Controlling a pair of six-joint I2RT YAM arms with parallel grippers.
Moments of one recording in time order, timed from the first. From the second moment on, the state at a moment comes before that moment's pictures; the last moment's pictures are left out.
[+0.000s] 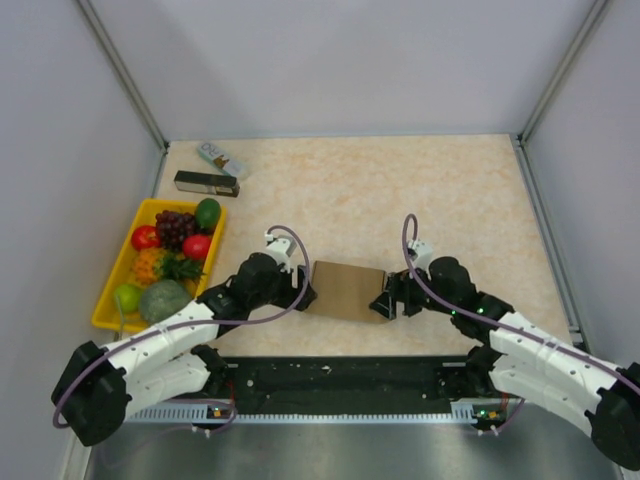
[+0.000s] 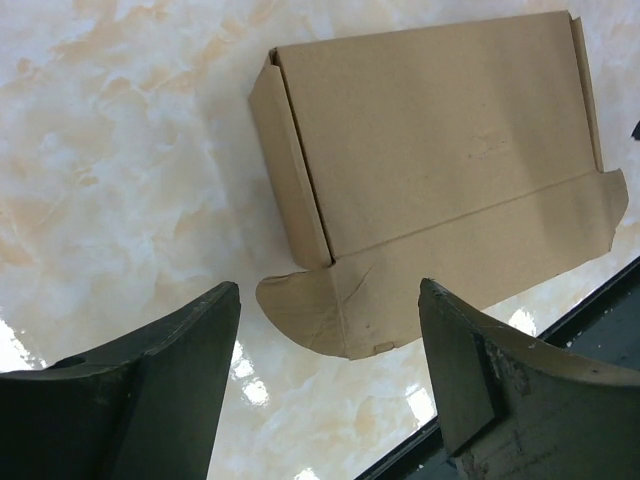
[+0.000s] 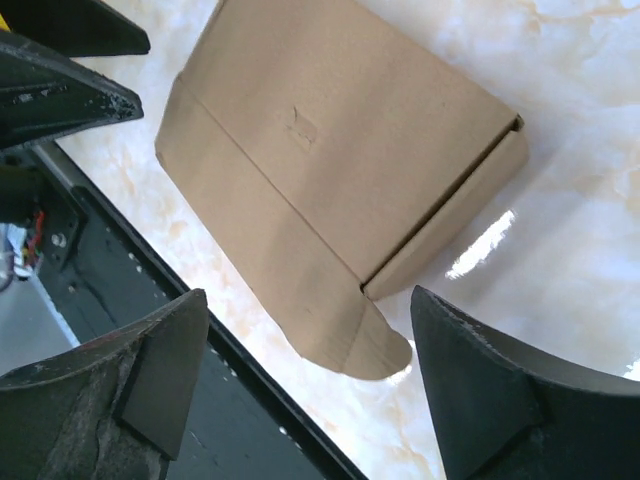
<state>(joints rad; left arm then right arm) -0.72 0.96 0.46 -0.13 0.04 -0.47 0.69 0.83 0.38 -0.11 -0.25 0.50</state>
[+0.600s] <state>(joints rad) -0.71 1.12 0.46 -0.02 0.13 -0.42 0.62 0.93 0.32 -0.01 -0.39 0.47</state>
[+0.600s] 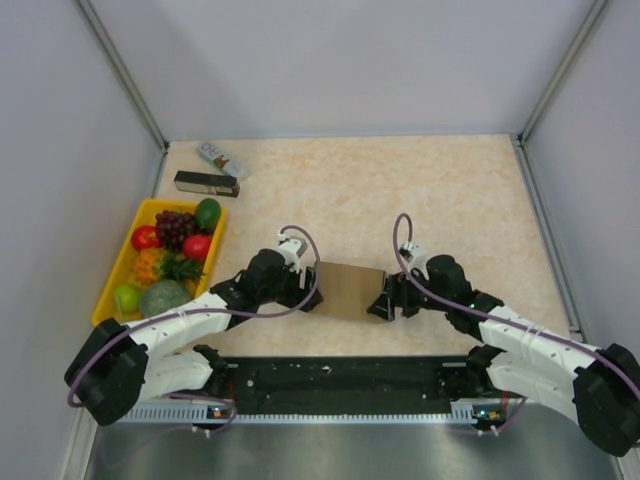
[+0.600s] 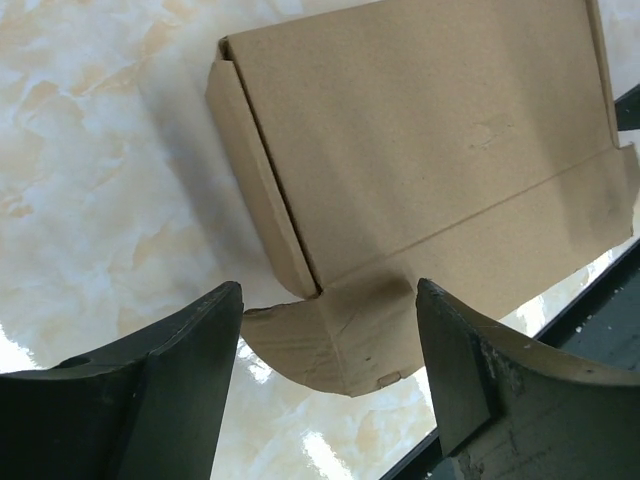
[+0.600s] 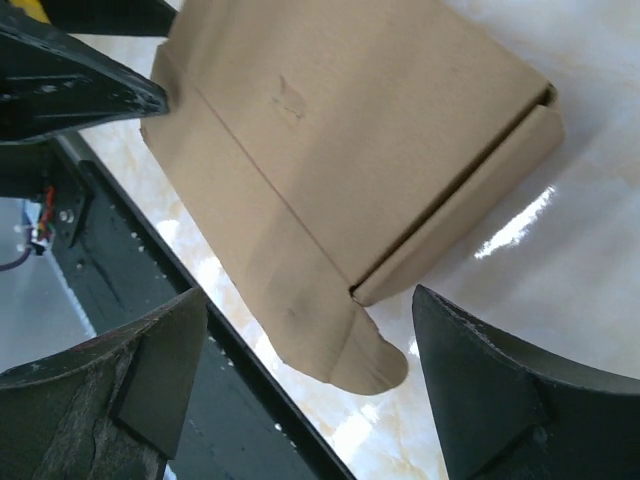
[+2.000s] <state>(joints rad) -0.70 0.86 0.44 -0.17 0.15 -0.63 0.55 0.87 0.37 -0.16 -0.33 0.68</state>
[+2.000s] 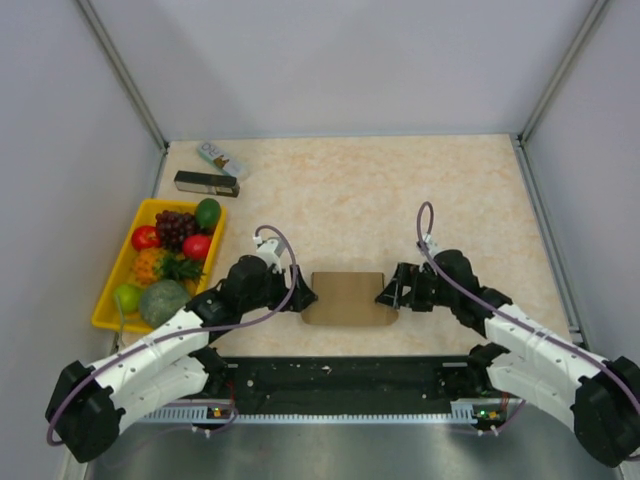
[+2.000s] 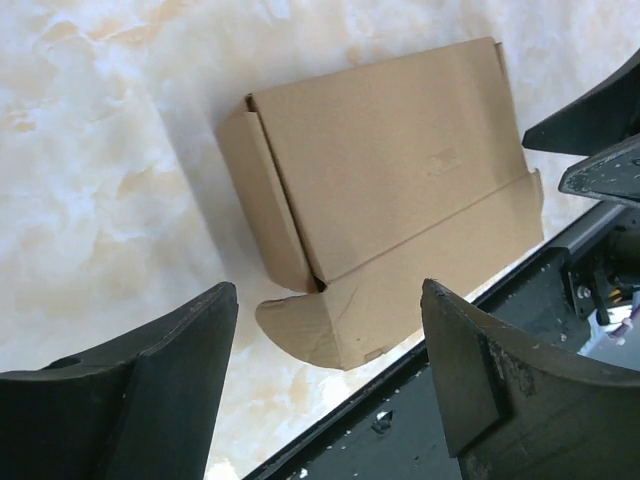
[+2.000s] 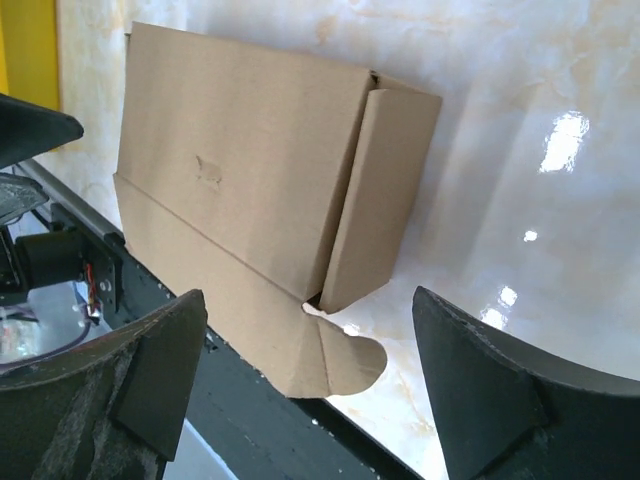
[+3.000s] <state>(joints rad) -0.67 1.16 0.46 -0.01 0.21 -0.63 0.47 1.10 0.36 0.00 -0.48 0.58</state>
